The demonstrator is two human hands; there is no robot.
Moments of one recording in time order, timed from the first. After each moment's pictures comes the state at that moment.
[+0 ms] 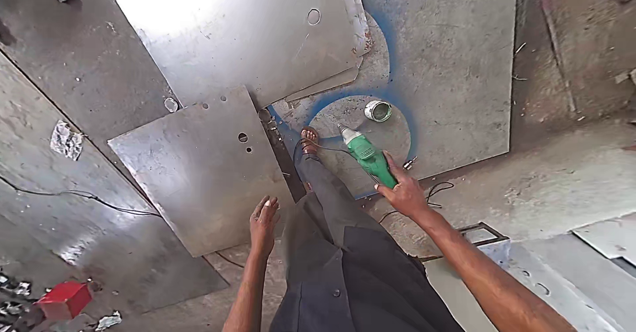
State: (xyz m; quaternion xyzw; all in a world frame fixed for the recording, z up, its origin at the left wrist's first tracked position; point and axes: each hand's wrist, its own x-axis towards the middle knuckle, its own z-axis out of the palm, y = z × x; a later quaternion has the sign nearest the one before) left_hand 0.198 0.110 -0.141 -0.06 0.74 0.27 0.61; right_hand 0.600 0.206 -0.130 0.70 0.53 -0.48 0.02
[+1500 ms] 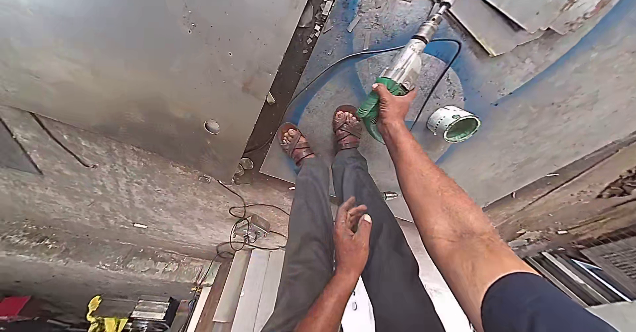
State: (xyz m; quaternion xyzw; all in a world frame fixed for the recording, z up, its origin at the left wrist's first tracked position) left_hand 0.520 -0.037 -0.315 -0.25 0.66 0.45 0.55; right_hand 0.490 0.196 -0.591 0.74 0.44 -0.49 -0.14
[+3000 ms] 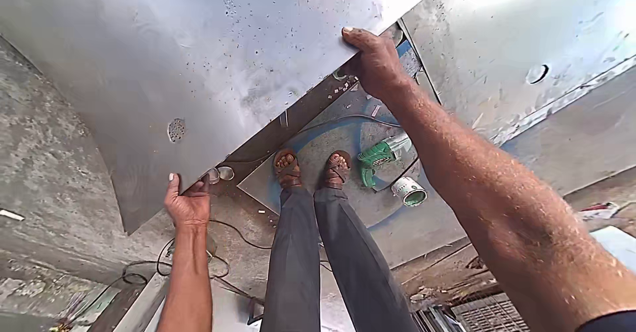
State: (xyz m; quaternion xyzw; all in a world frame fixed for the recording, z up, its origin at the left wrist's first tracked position) left_hand 0.253 -0.261 -0.449 -0.50 0.51 0.70 0.04; right_hand 0.165 0.212 -0.500 0.36 0.53 -0.76 0.11
